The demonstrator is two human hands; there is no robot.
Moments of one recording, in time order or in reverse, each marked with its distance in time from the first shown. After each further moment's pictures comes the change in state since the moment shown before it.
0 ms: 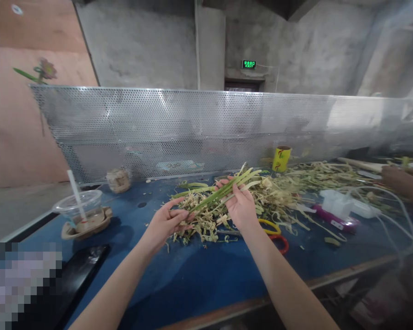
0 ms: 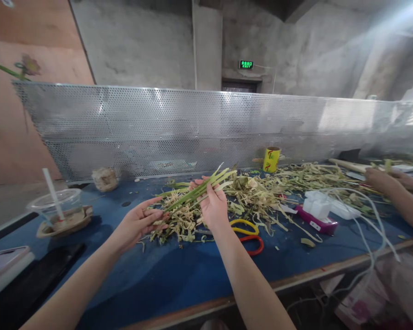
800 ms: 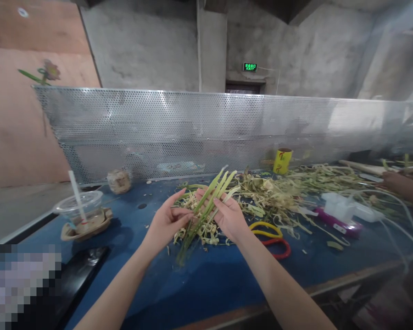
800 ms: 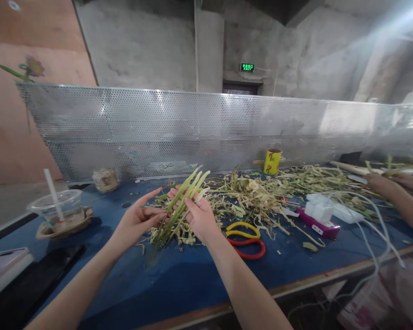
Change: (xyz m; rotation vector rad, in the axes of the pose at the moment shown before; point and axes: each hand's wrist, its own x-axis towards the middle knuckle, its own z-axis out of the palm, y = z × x) left_hand -0.001 0.007 0.006 0.235 -0.046 0.262; right_hand -0.020 0.014 0.016 -0.062 -0.258 0.265
